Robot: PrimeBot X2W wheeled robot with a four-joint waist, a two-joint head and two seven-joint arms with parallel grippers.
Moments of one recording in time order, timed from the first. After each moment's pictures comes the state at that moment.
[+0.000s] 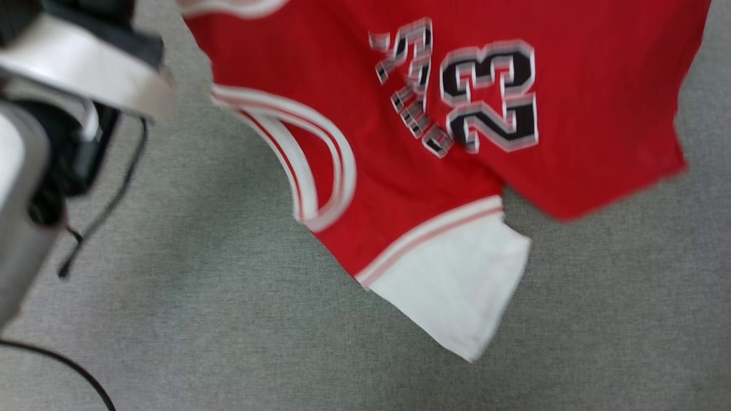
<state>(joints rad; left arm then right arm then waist) -0.97 0.72 -0.56 -0.09 -0.62 0.19 -0.04 -1.29 -0.69 0.68 0.34 0.71 0.13 0.30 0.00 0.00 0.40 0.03</state>
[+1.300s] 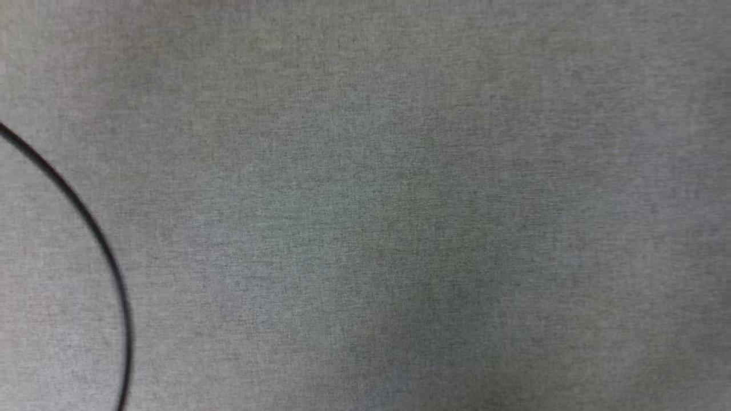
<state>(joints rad) -1.84 0.48 -0.60 0.71 -0.54 -0.10 -0.16 -1.86 -0.43 0.71 0.85 0.47 0.13 0.04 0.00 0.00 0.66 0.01</state>
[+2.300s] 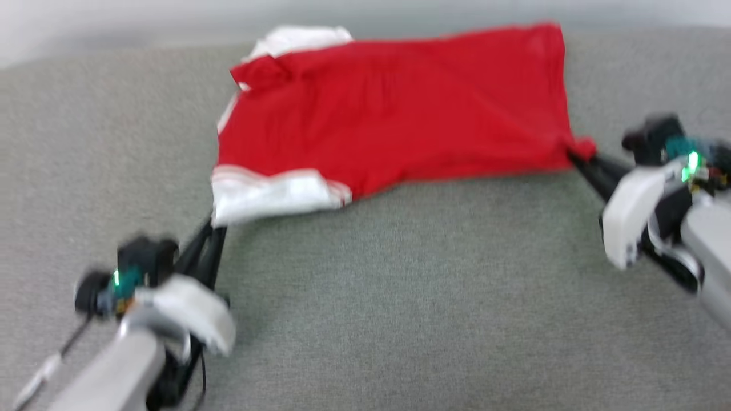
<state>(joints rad) -0.45 0.58 -0.64 0.25 -0.72 0.13 -0.26 -0.95 -0.60 1.07 0.68 0.83 0.13 -0.11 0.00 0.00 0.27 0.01</state>
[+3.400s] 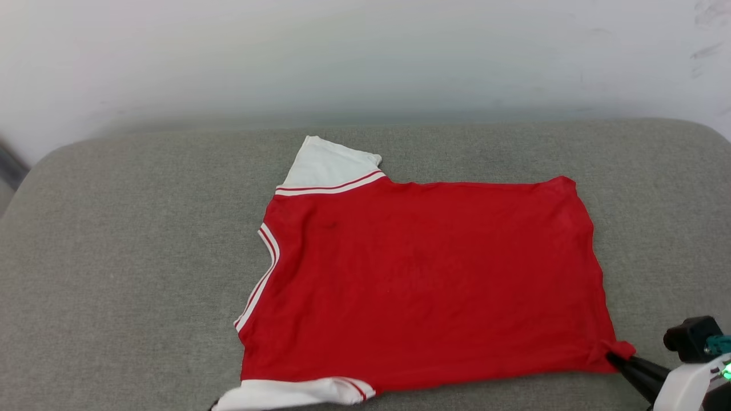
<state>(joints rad) 0.21 0.67 -0.66 -0.07 -0.85 0.30 -0.26 -0.24 -0.82 0.84 0.36 0.86 0.13 -0.04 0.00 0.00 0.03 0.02</state>
